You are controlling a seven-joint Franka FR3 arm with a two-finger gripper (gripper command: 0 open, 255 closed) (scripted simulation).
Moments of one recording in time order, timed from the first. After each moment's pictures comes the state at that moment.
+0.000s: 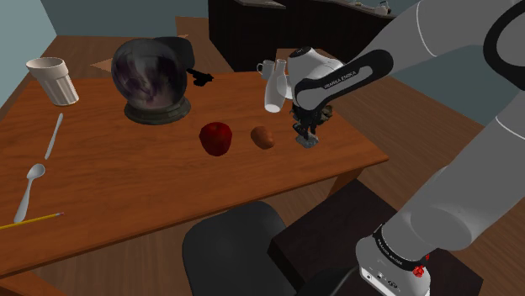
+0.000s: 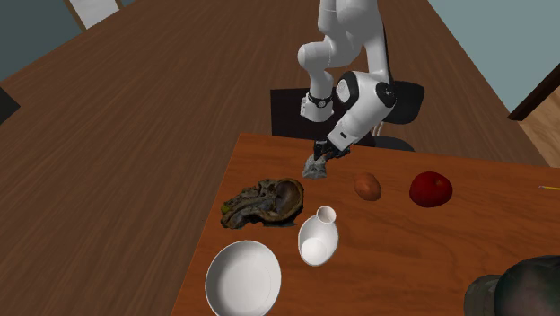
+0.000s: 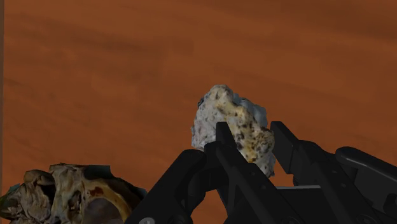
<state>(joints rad) 0.05 0.01 -0.09 -2.33 -0.41 2.13 0.25</state>
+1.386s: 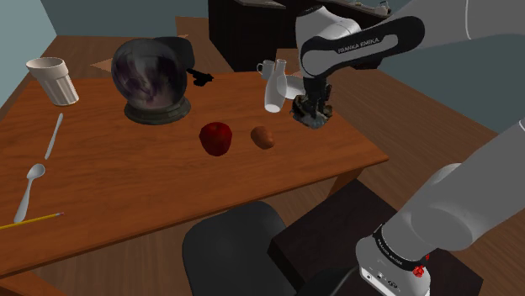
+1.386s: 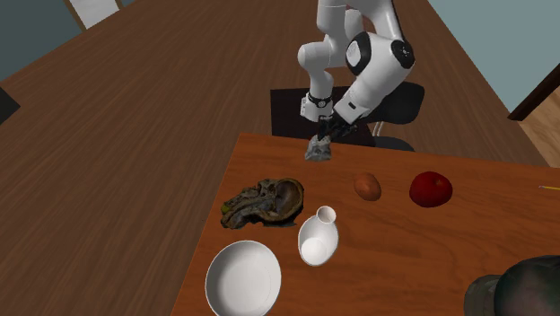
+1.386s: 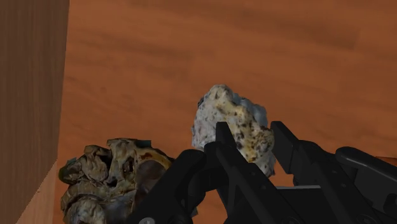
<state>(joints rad) 0.07 -0.13 -0.08 -2.20 -0.37 1.88 0.17</state>
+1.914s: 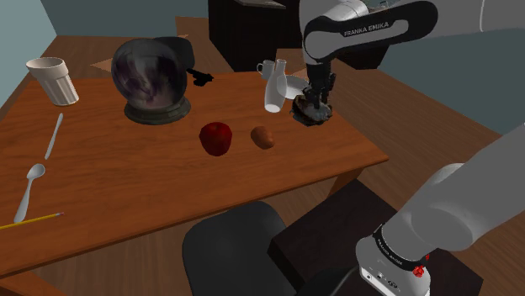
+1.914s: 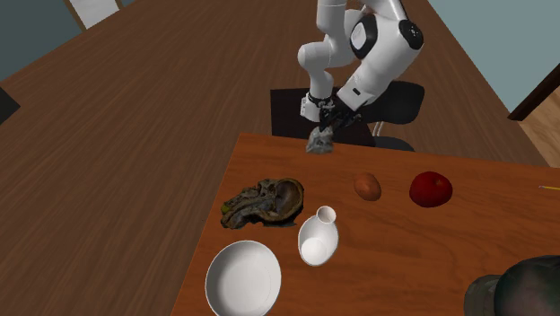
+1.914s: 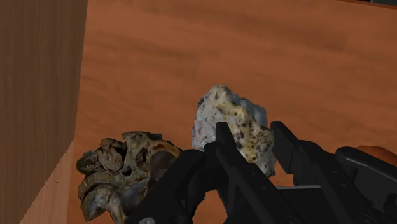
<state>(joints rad) 0.07 -0.16 -0.07 -2.13 -0.36 1.78 0.14</state>
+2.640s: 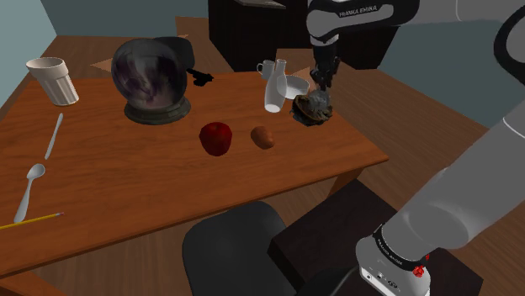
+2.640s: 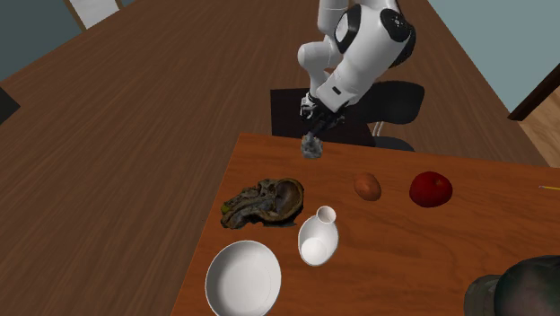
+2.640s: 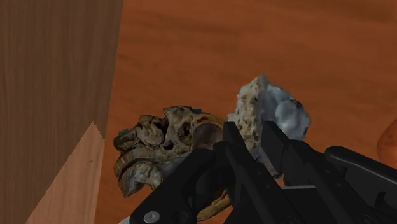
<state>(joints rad) 0.01 -0.03 -0.14 -1.91 -0.37 1.72 -0.01</state>
